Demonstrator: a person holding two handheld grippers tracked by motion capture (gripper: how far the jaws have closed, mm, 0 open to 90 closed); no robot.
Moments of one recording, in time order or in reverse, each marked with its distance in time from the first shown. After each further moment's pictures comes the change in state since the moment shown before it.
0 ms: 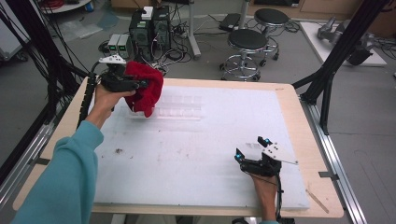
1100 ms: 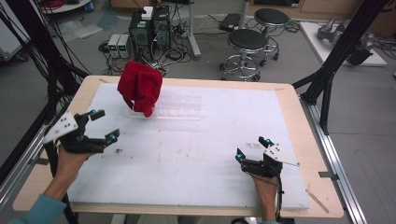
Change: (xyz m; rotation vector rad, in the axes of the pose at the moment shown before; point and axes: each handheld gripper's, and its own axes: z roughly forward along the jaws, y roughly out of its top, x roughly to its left) left arm -0.059 -0.161 -0.117 -0.381 0.045 0.183; right arm -0.001 -0.001 -0.003 -0.031 -0.002 0.010
